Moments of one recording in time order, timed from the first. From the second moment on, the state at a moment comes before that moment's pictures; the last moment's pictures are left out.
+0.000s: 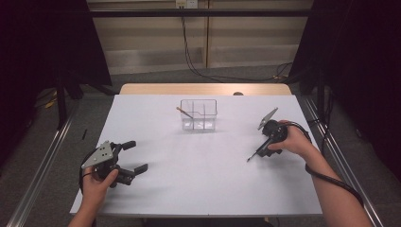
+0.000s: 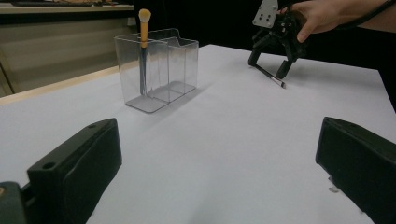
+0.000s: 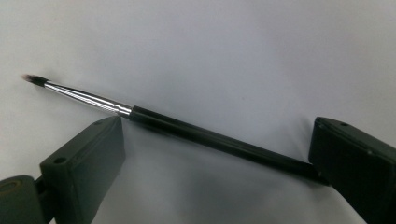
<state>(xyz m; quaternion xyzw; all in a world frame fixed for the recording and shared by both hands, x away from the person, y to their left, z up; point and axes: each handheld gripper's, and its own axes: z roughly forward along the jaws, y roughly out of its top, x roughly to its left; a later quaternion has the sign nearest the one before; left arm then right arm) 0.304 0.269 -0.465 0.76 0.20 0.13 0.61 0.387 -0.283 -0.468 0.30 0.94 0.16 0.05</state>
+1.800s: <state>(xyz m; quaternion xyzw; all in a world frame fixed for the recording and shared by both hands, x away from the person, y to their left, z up) 0.304 0.269 -0.464 0.76 0.20 0.14 0.61 0.384 -0.296 -0.461 0.27 0.94 0.18 0.03</state>
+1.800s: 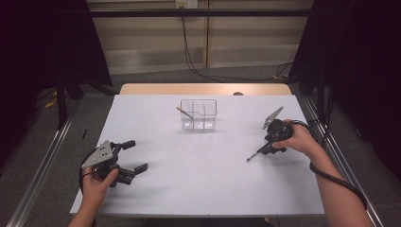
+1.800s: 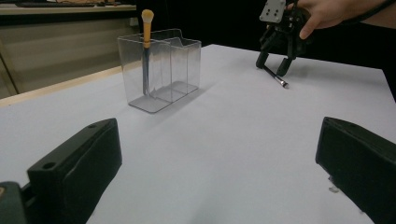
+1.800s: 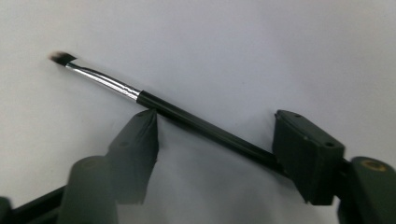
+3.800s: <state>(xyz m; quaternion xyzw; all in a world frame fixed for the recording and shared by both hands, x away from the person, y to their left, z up) 0.307 0.266 -0.464 0.76 0.20 0.13 0.61 0.365 -0.309 -0.451 0.26 0.96 0.12 0.01</state>
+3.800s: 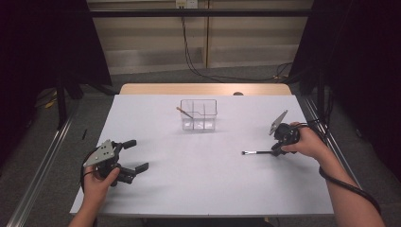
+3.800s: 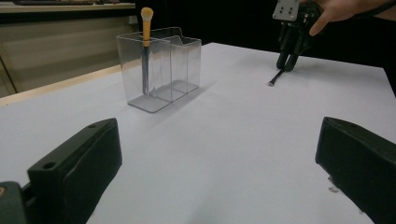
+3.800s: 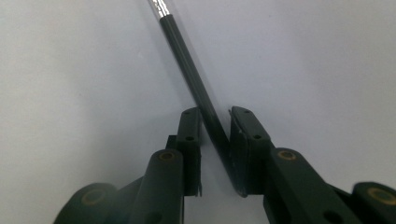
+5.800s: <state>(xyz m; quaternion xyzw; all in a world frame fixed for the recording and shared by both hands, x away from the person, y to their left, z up) 0.306 0.266 -0.463 0.76 0.20 0.13 0.61 0.347 -0.295 -0.437 0.36 0.88 0.31 0.04</state>
